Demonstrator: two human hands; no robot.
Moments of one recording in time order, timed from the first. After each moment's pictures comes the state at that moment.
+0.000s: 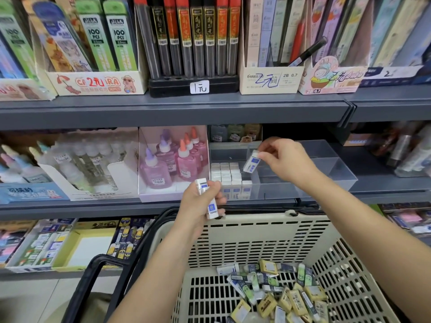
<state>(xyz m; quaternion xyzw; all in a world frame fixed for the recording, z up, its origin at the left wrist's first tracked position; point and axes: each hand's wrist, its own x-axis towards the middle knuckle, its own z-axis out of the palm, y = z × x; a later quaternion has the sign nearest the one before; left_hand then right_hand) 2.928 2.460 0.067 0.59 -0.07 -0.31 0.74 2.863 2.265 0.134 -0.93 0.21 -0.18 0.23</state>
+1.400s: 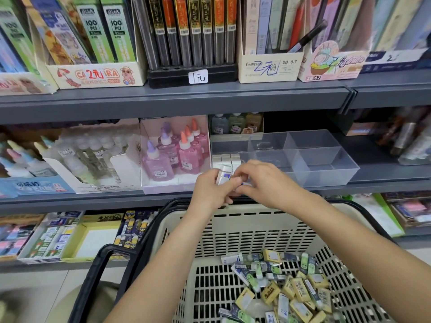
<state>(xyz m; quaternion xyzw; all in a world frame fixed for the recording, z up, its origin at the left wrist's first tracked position) 2.915 2.446 0.085 0.72 -0.18 -0.26 0.62 2.840 2.321 0.109 -0.98 0.08 -0.07 0.18</state>
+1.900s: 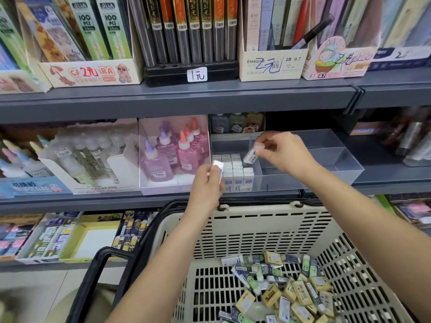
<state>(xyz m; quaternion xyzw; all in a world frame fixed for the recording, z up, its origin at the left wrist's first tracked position) 2.921 2.445 0.080 0.72 -0.14 -0.21 0.64 2.870 2.257 0.117 -0.93 0.21 -0.16 0.26</state>
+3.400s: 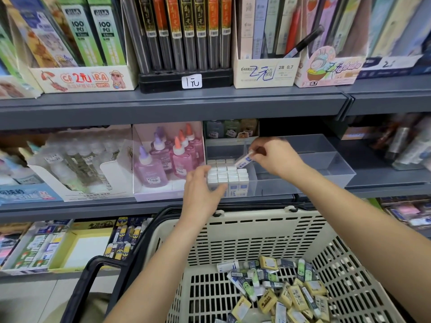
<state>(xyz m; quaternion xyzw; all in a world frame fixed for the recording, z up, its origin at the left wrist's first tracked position) 2.936 2.442 0.064 0.85 -0.23 -0.08 0.47 2.882 2.257 0.119 -0.95 0.22 -0.11 0.18</state>
